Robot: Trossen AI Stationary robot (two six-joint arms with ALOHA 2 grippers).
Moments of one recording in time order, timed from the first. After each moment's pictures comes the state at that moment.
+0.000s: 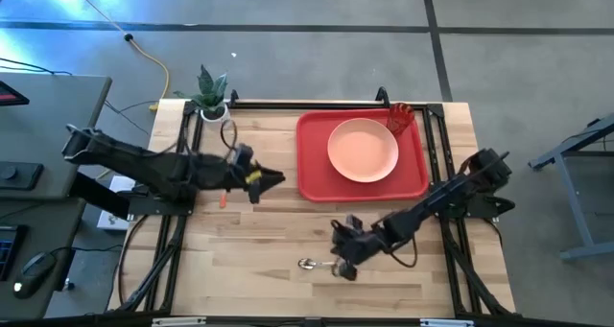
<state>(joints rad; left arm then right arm) -0.23 1.06 0.77 0.03 -0.38 -0.84 0.53 1.74 0.99 -0.10 0.23 0.70</state>
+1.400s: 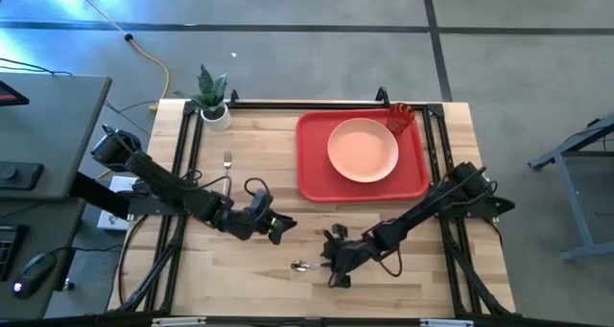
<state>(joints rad) -0.49 1.44 0.78 0.14 -0.55 -1.25 0.53 1.94 0.98 0.24 0.24 0.45</state>
